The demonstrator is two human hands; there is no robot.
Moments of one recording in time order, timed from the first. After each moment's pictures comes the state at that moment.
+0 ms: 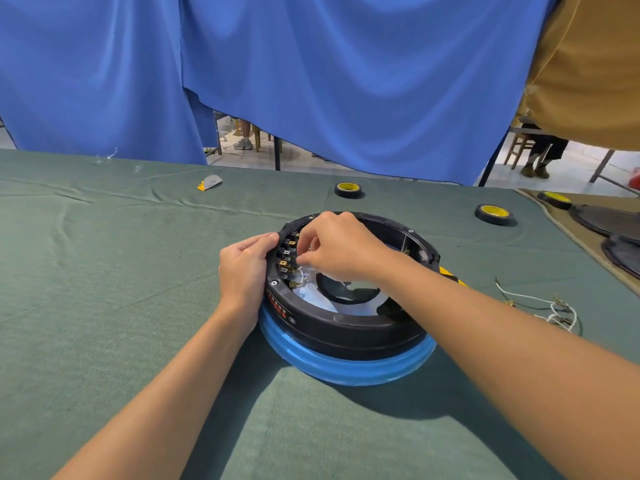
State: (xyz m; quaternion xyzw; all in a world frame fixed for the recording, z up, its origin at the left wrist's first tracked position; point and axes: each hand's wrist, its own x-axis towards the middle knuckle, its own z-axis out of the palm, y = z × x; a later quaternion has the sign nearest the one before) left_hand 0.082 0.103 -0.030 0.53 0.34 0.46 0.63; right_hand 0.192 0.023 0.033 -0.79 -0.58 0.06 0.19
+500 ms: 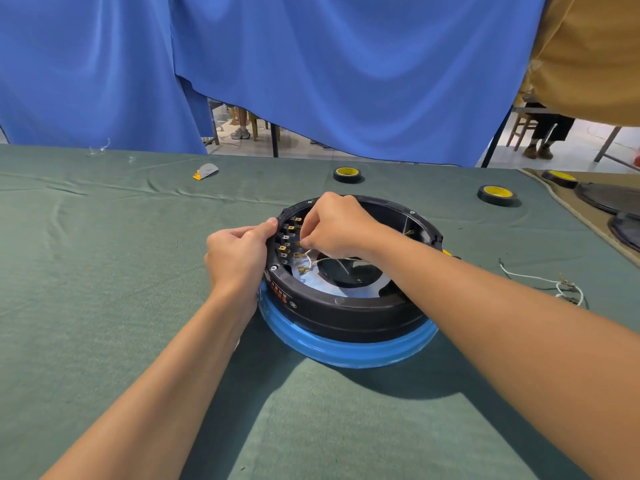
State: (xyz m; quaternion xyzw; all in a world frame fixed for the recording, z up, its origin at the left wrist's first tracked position) left_hand 0.082 0.102 -0.021 0.52 0.43 0.45 0.58; right_hand 0.199 0.033 0.029 -0.81 -0.53 0.12 0.24
